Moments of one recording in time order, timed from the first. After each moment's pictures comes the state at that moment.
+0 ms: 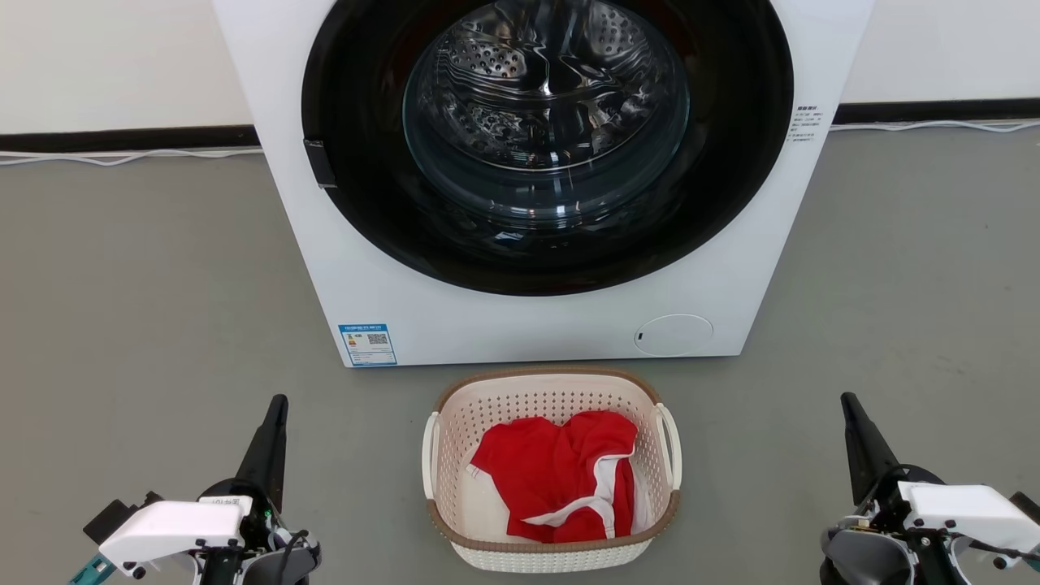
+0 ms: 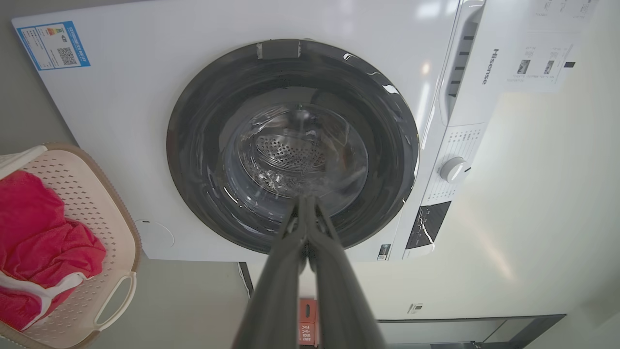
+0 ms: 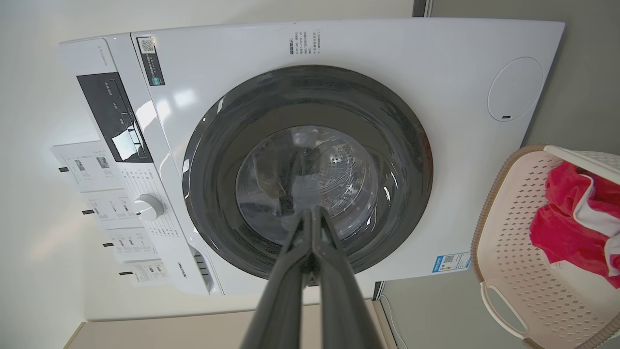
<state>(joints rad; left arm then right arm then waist) -0.09 0.04 0.08 0.27 -1.61 -0.12 0.11 -0.08 -0.04 -0.13 0.28 1.60 0.12 0.11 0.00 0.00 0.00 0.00</state>
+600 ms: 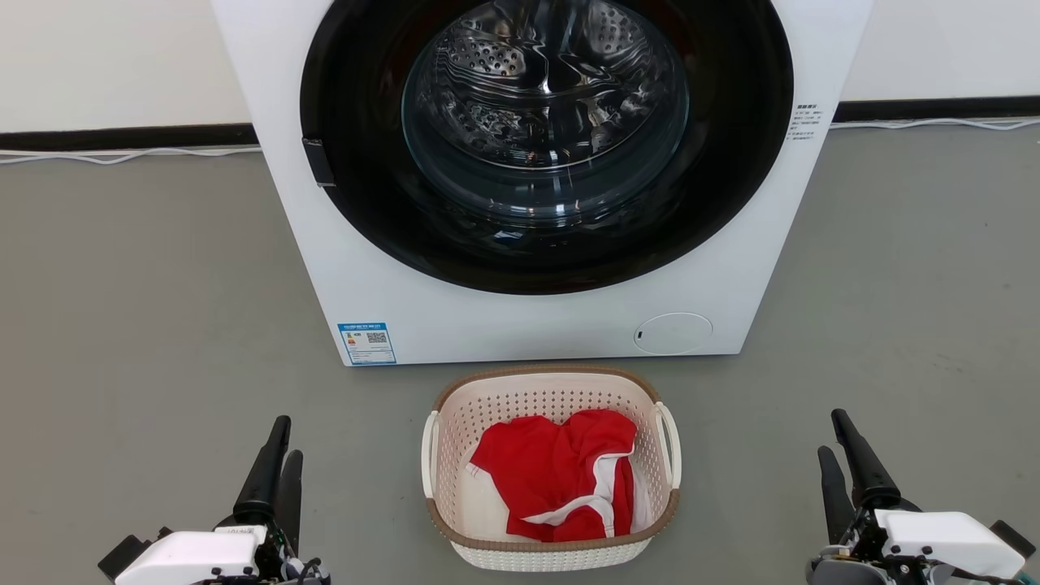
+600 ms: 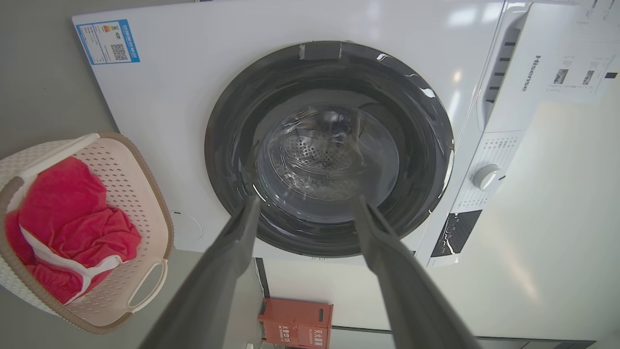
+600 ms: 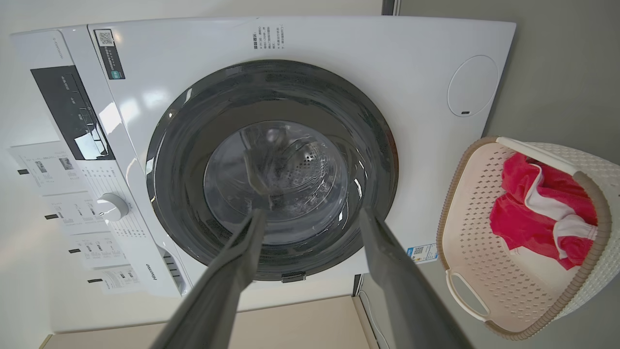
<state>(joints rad) -0.05 0.03 0.06 0.32 -1.61 -0.12 0.07 -0.05 -0.03 -0.10 0.31 1.58 0.12 0.08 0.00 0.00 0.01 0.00</state>
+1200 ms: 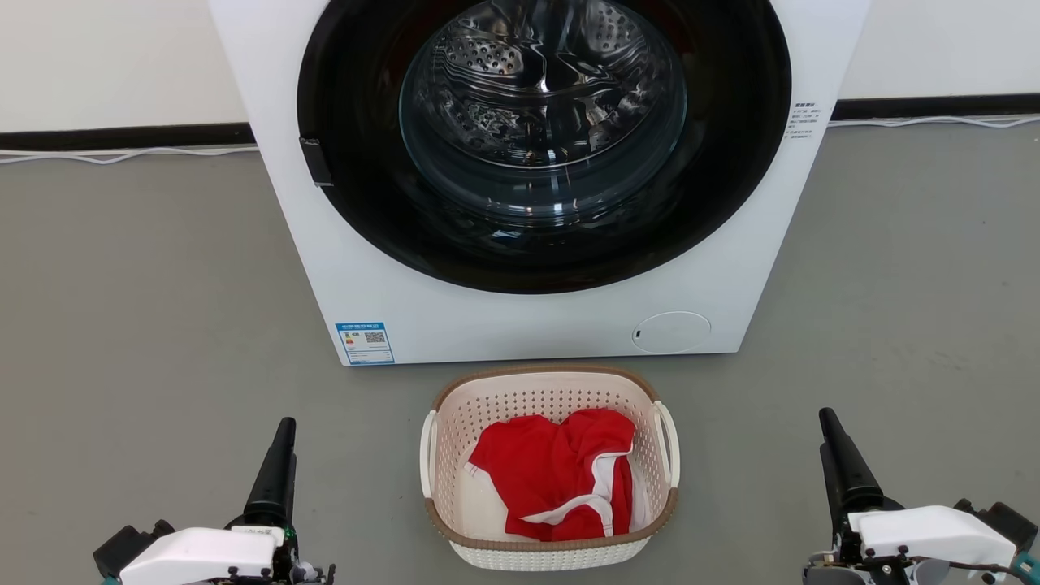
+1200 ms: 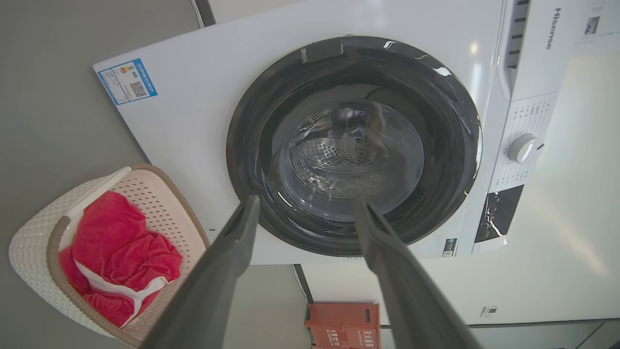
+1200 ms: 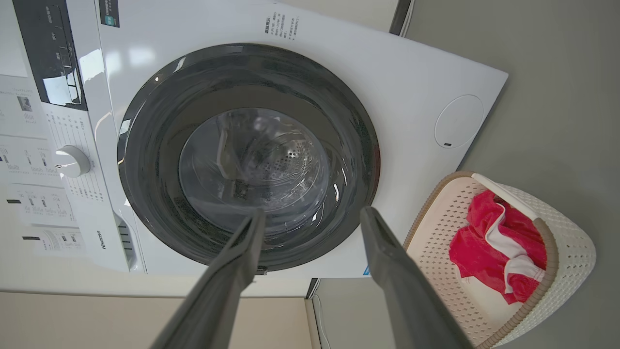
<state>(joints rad) -0.05 0.03 0.06 0.32 -1.42 -0.12 0.02 -0.05 -0.04 -0.07 0.31 1.37 0.12 0.02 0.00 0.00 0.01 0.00</state>
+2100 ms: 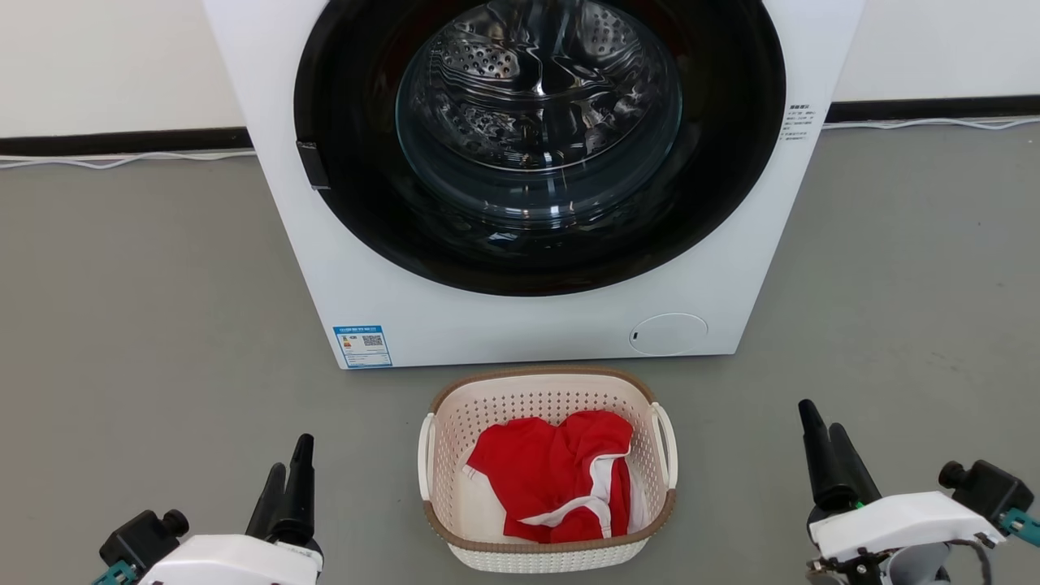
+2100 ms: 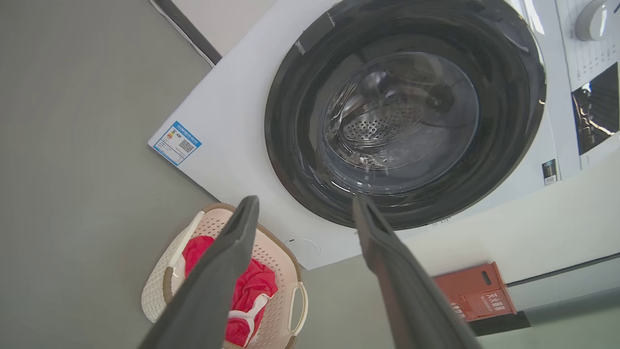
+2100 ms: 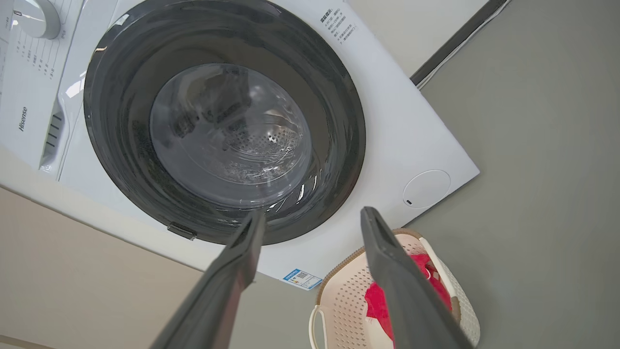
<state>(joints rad) -0.03 0.03 0.04 0.32 -0.97 -0.12 -0.06 -0.07 -0.08 -0.01 0.32 0.91 0.12 -0.05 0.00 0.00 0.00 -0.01</state>
